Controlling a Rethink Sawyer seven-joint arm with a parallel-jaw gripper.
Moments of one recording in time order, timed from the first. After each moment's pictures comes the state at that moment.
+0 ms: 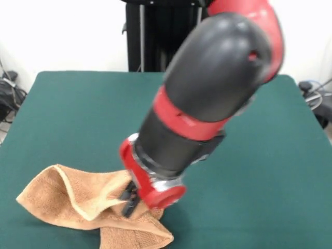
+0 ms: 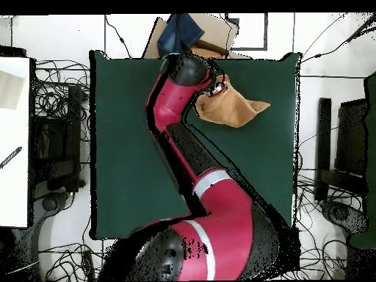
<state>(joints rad) -0.31 -0.43 0.63 1.49 1.85 -1.06 0.54</state>
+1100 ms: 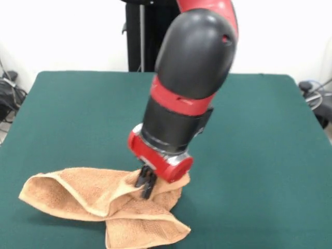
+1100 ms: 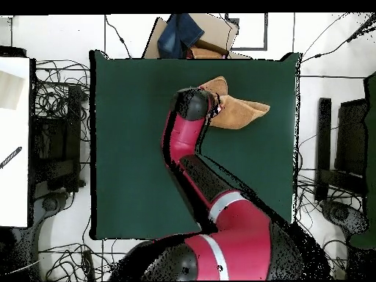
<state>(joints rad) -0.31 -0.51 0.53 1.81 1.70 -0.74 0.61</state>
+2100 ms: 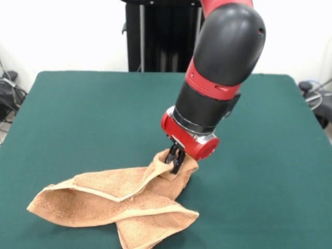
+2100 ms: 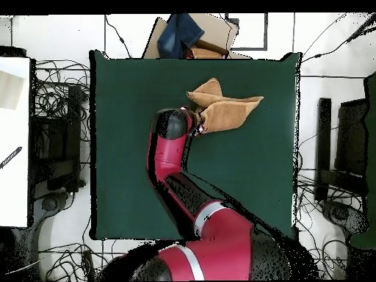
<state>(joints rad) -0.28 -0.56 0.53 1.97 1.70 -0.74 0.80</state>
